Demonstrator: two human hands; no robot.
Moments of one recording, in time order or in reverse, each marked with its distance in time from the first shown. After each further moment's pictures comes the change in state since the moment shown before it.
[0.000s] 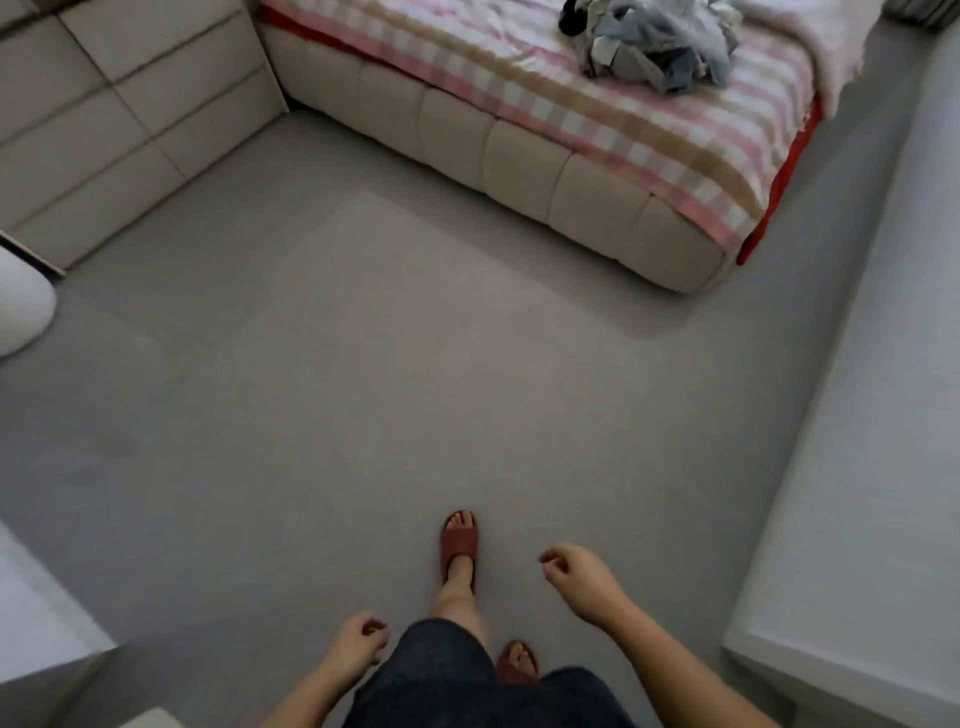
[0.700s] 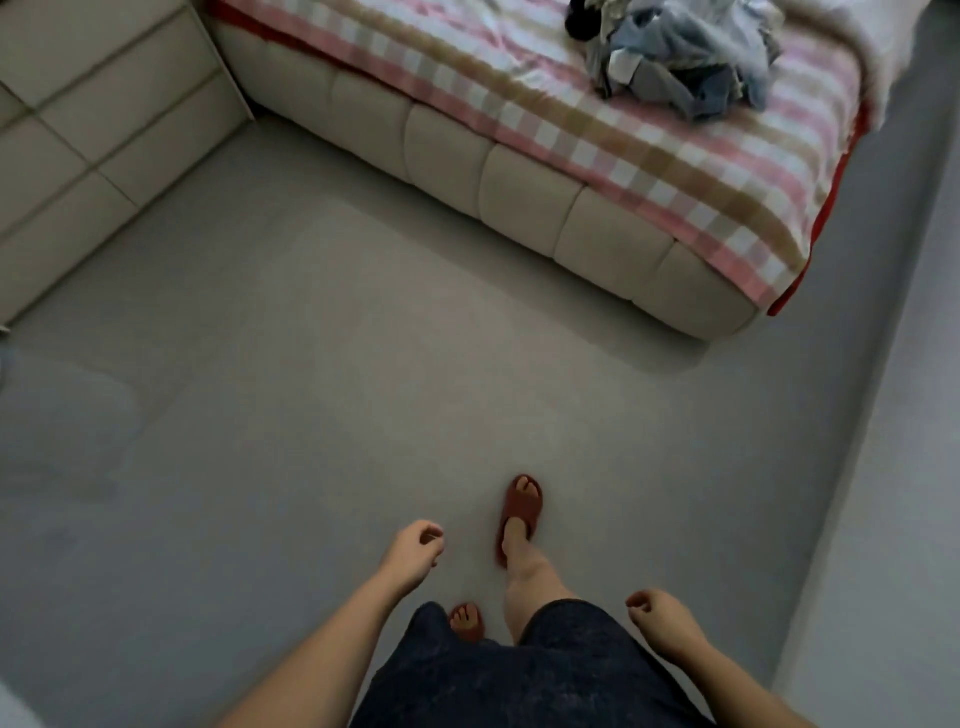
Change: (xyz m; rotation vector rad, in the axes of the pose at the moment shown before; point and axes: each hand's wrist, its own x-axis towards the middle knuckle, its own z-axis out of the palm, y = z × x) left_hand 0.181 0.343 -0.060 0.105 -0.095 0.186; right_hand 0.184 -0.042 -0.192 -0.066 -0.033 0.374
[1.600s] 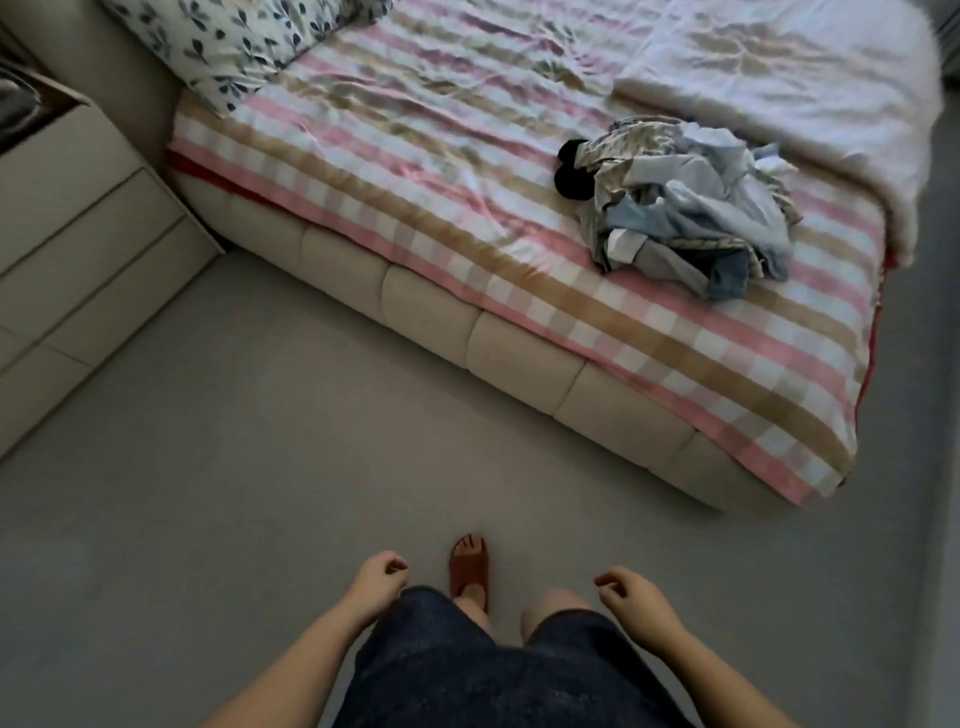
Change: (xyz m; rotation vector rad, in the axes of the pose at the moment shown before) left_hand 0.277 0.355 -0.190 0.042 0.052 -0.043; right_hand 0.217 -0.303 -0.355 0.113 0.089 -0.219
